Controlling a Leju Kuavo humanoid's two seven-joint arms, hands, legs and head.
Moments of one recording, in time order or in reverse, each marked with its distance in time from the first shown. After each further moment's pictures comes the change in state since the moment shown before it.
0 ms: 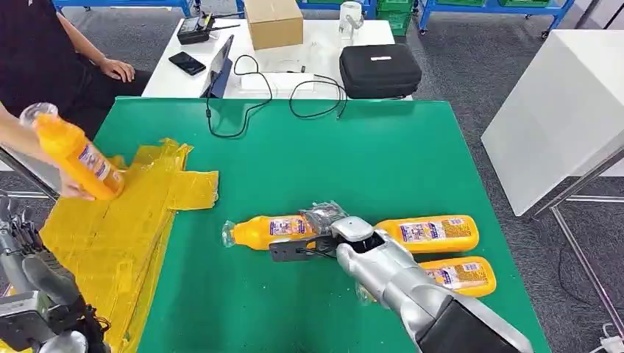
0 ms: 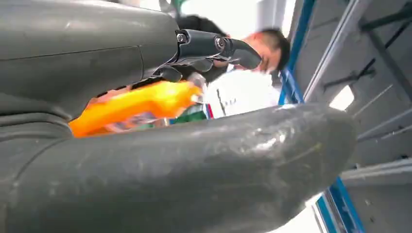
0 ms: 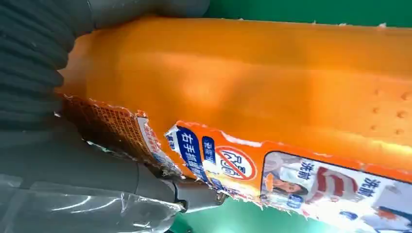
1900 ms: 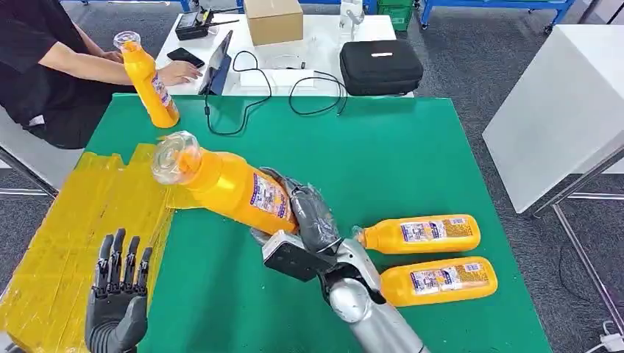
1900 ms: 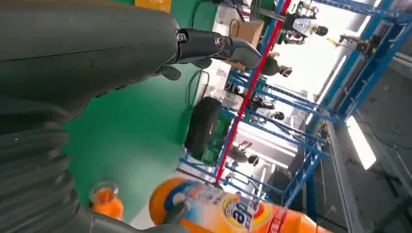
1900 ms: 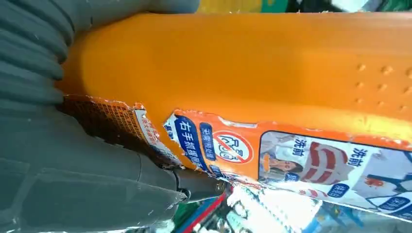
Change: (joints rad) left arm 0.246 -0.183 -0.042 -0.043 0.483 -0.778 0.274; right arm 0.463 0.011 -0.288 -0.916 -0.257 -0.198 -0.252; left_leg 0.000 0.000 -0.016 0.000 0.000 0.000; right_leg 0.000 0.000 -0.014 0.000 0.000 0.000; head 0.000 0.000
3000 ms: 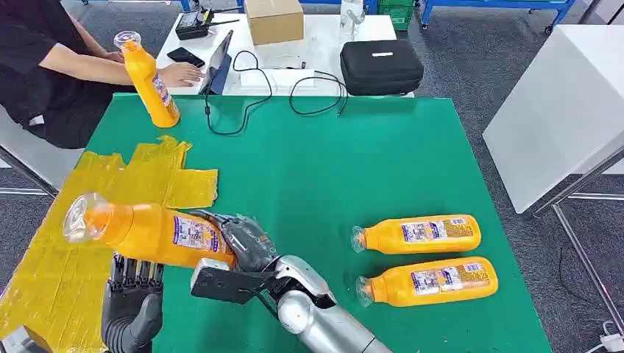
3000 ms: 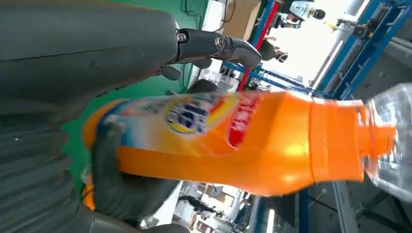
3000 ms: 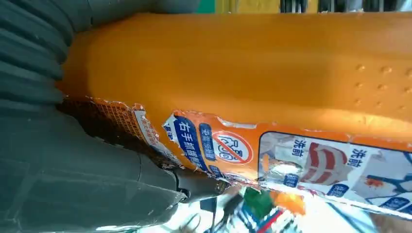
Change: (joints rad) left arm 0.000 0.018 -0.100 -0.001 0.002 0.051 -0.032; right arm -0.098 0.153 0.187 0.345 -0.023 0.048 0.019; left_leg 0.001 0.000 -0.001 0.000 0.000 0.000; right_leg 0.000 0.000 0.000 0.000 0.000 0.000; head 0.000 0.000
